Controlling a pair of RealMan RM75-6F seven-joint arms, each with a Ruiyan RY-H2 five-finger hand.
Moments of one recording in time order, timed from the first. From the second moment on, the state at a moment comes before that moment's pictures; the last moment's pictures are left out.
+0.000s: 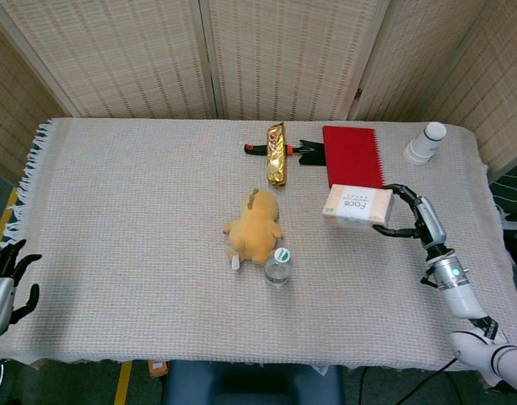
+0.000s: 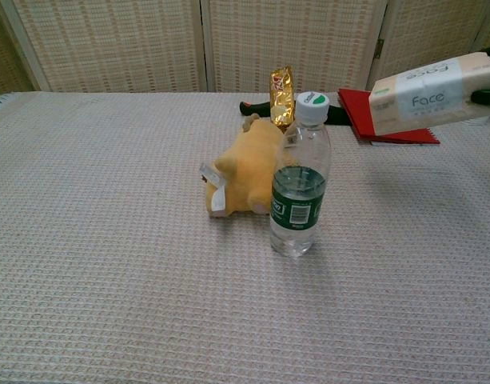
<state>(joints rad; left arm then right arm) -0.12 -1.12 -0.07 -1.54 1.43 1.45 -0.01 0.53 -1.49 0.10 -0.90 -1.45 1.15 1.41</state>
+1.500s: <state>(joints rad) -0.13 -1.13 -0.07 -1.53 1.43 1.43 0.01 0.60 -1.64 -0.08 -0.58 -1.63 0.98 1.21</state>
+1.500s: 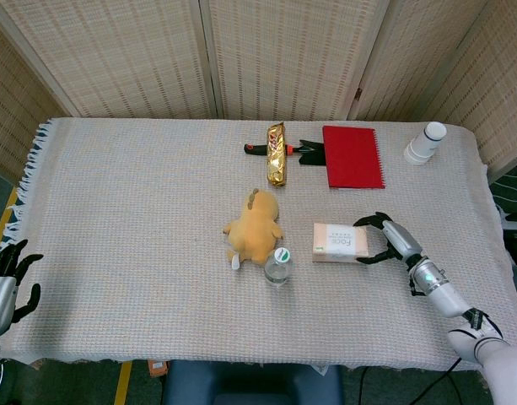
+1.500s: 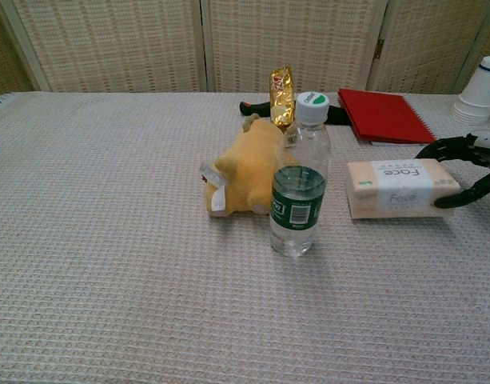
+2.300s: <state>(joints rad) -0.13 -1.13 -0.07 -1.53 1.43 1.43 0.02 0.61 -1.58 -0.04 -0.73 -1.54 0.87 0.92</state>
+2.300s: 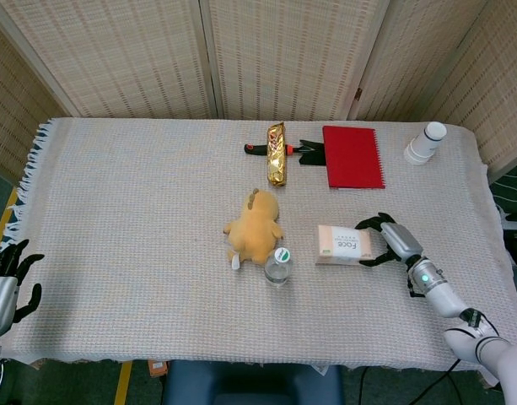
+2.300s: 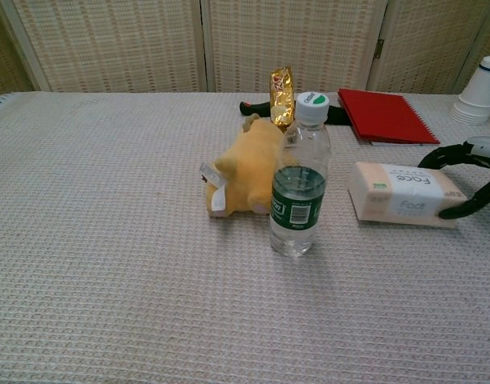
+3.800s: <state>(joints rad) -0.13 -1.13 -0.07 -1.54 1.44 1.43 0.01 0.44 -0.98 -0.04 -1.72 -1.49 1.16 0.47</state>
